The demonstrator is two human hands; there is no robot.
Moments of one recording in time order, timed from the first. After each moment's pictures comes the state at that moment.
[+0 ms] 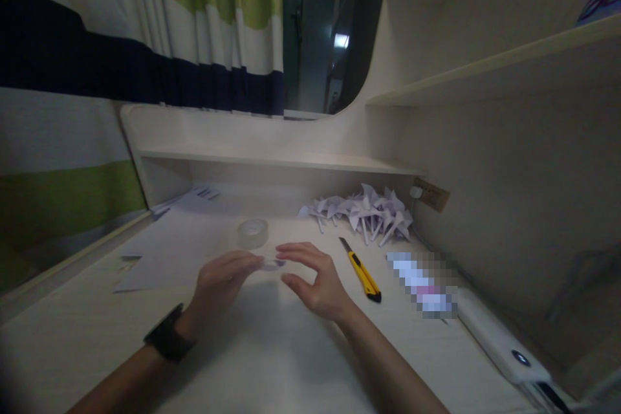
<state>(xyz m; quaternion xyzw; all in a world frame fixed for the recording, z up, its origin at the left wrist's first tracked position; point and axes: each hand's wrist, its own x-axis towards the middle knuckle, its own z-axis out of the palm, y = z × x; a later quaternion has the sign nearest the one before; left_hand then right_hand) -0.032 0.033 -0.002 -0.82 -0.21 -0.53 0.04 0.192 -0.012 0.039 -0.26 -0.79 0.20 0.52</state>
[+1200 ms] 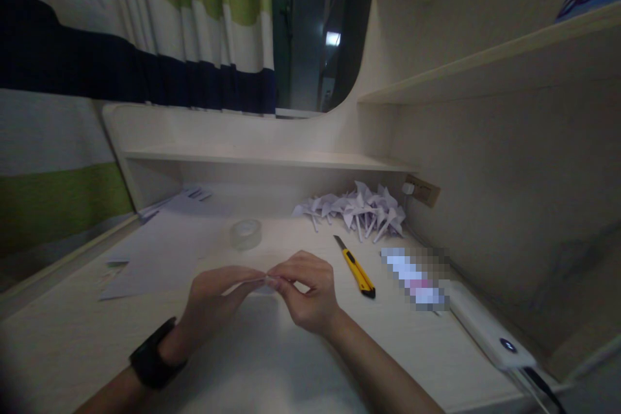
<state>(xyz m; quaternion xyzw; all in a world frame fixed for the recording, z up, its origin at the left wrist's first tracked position) -0.017 0.008 0.009 -0.82 -0.20 -0.54 -0.02 0.174 -0.034 0.042 -0.28 -0.75 0.11 0.58</state>
